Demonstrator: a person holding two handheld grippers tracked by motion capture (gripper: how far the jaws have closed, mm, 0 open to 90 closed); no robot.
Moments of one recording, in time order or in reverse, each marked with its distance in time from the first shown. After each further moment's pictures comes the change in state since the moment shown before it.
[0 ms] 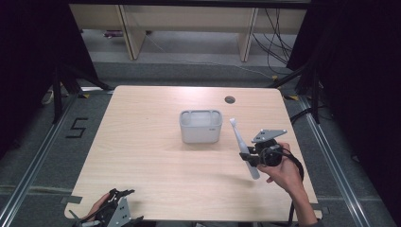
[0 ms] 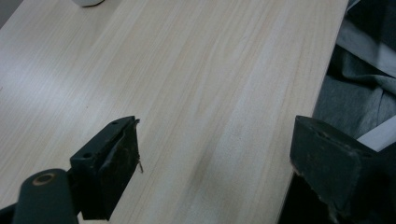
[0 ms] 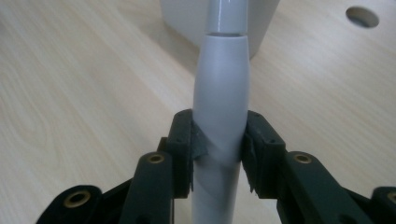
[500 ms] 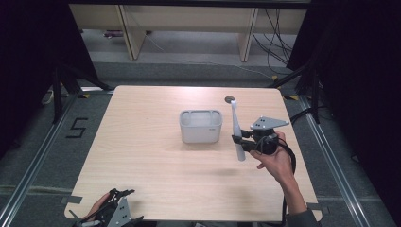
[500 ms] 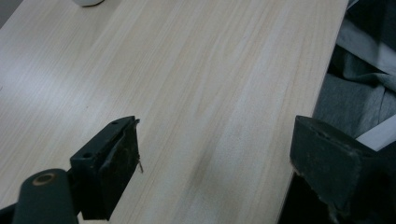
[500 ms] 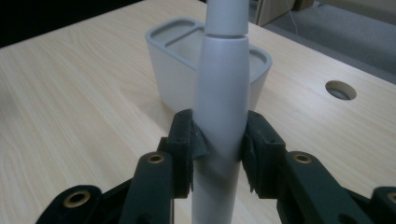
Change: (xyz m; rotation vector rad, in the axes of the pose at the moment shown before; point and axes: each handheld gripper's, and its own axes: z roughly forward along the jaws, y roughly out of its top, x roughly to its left) left arm 0.000 0.000 0.000 0.000 -0.001 -0.002; right arm -0.008 0.029 0.006 -0.238 0.006 0.027
